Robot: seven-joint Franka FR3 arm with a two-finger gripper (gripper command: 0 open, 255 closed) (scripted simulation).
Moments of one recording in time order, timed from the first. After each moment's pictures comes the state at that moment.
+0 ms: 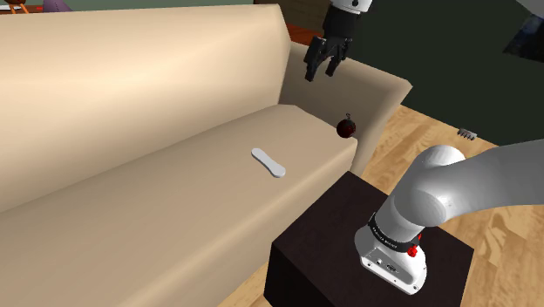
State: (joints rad) arm 0.02 -0.74 -0.02 -2.28 0.06 1.68 0.04
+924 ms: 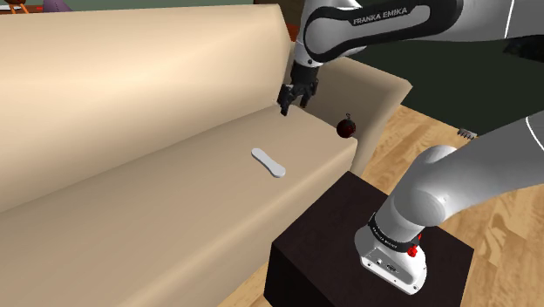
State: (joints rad) arm 0.00 -0.49 0.00 -2.44 0.04 2.05 0.04
